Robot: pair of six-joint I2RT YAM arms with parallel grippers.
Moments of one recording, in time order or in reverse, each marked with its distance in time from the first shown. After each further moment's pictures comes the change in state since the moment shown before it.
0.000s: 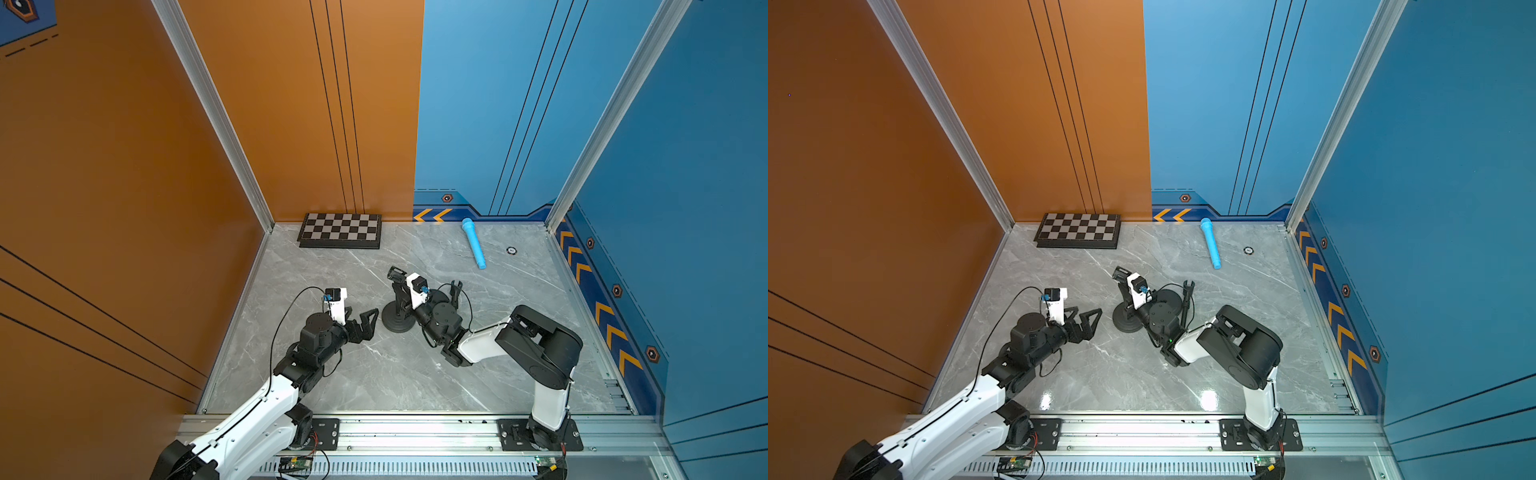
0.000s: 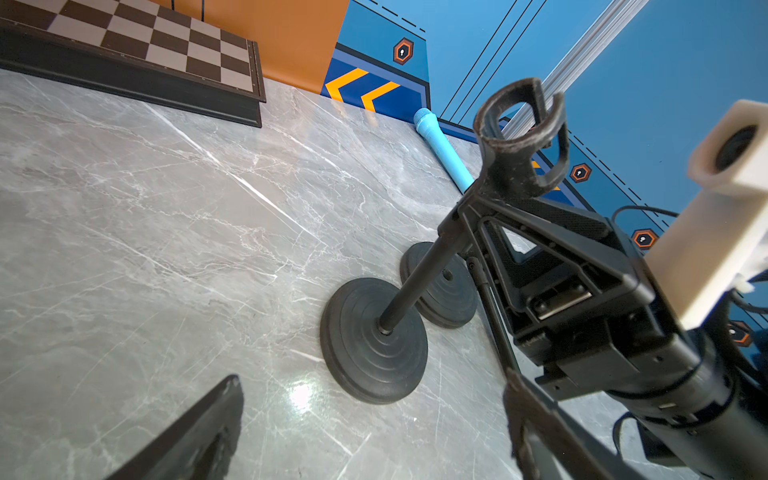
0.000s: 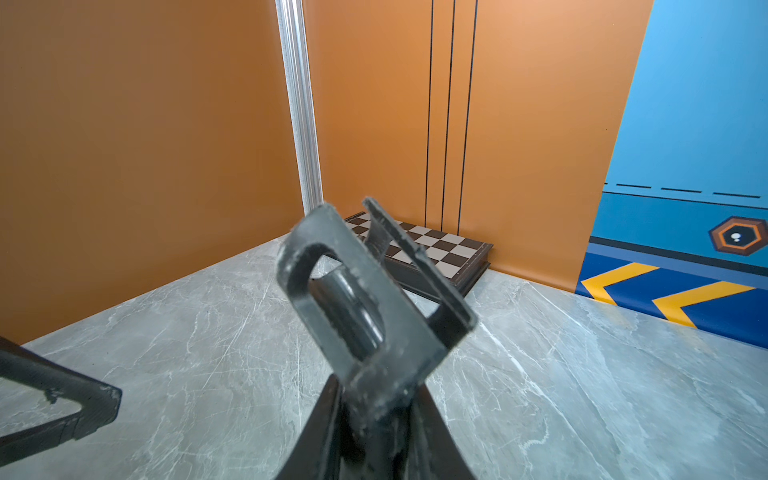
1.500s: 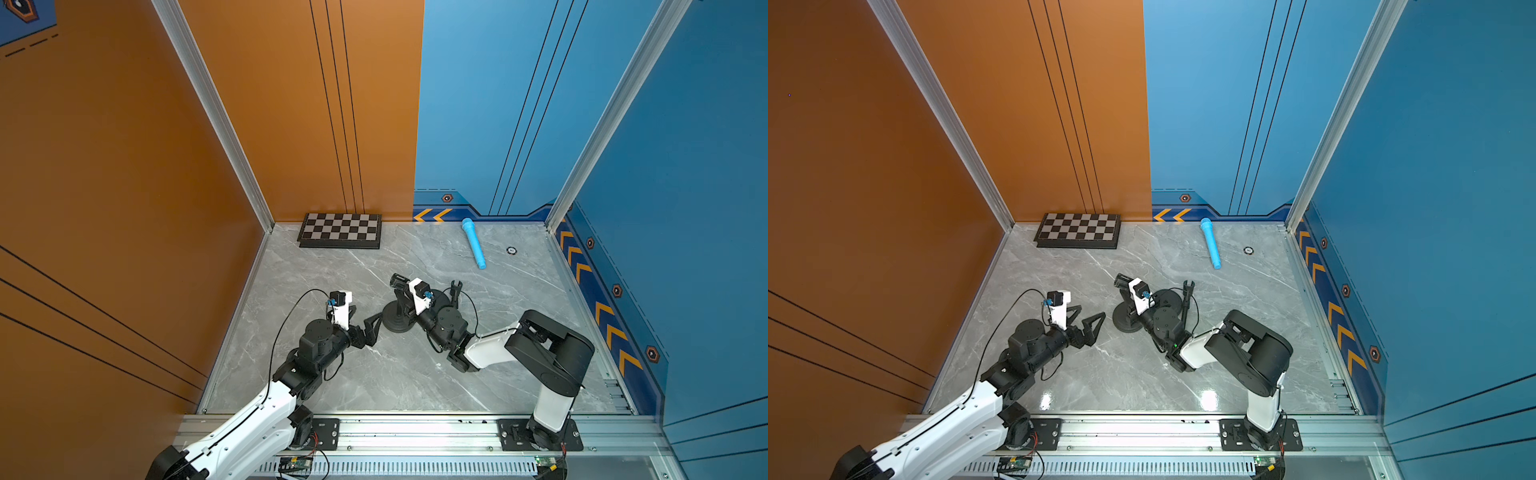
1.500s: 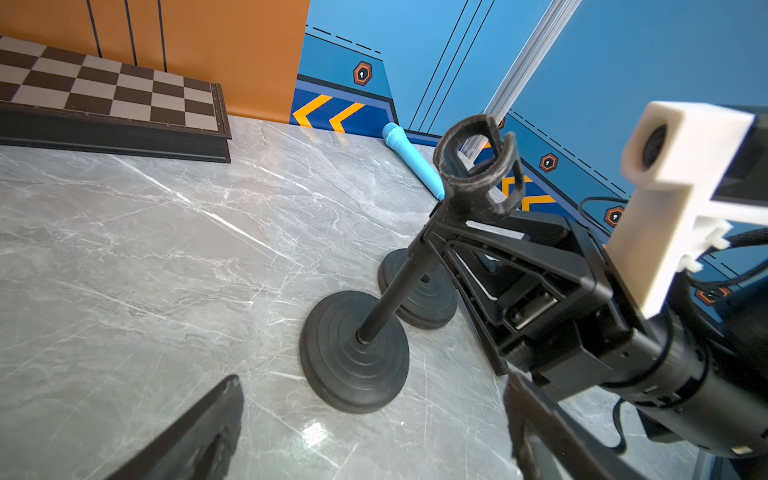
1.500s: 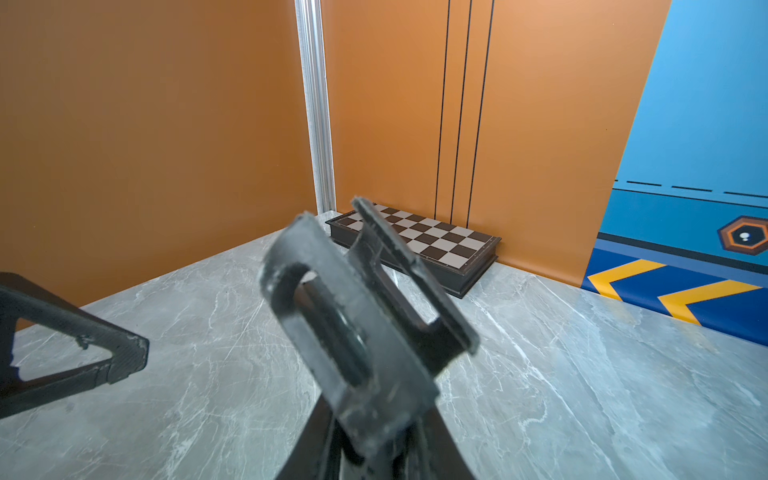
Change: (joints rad) left arm -0.072 -0.059 -0.032 0.052 -0.021 0.087; right arm 0.018 -0.060 -0.064 -0.016 -0.024 0.011
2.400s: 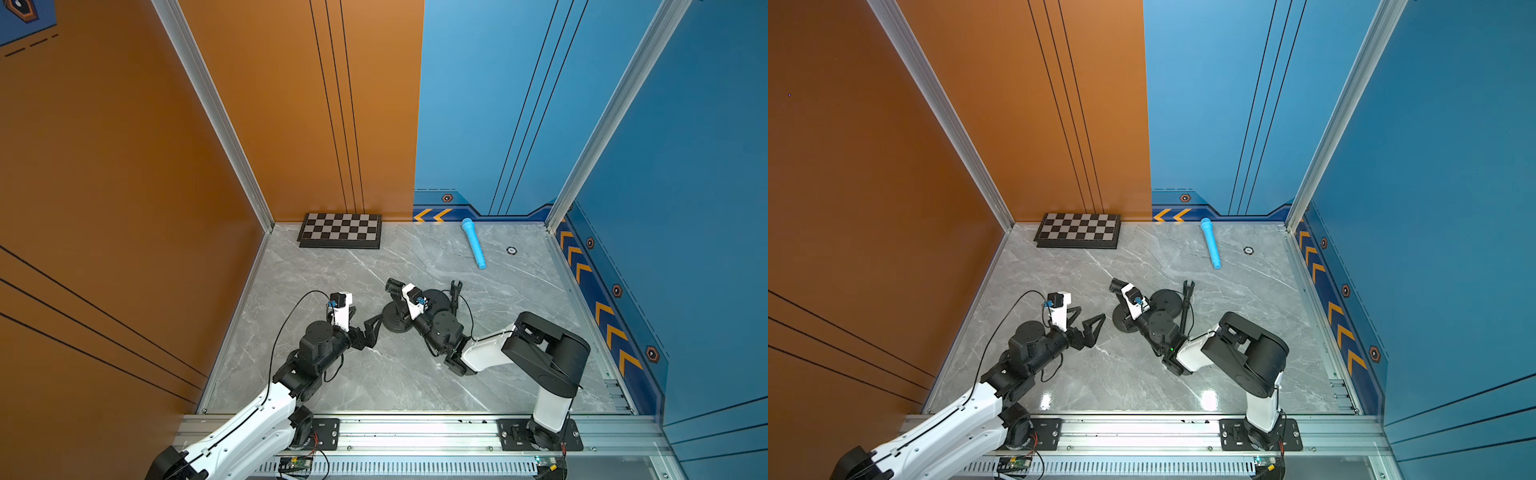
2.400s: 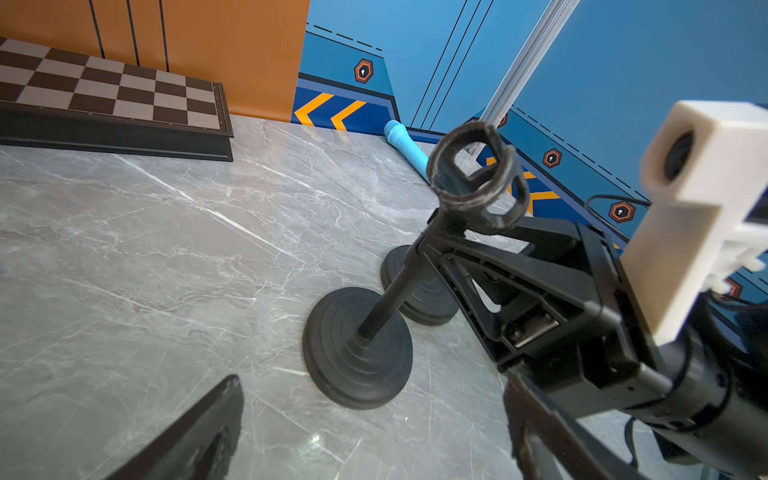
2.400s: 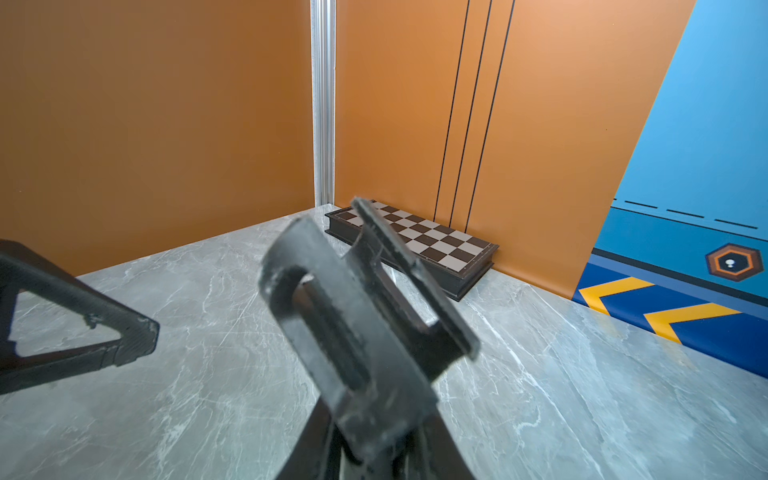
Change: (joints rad) left arm -0.007 -0.006 -0.014 0.000 -0.012 0.010; right arm 0.048 -0.014 -0.018 -0.015 0.046 -0.097
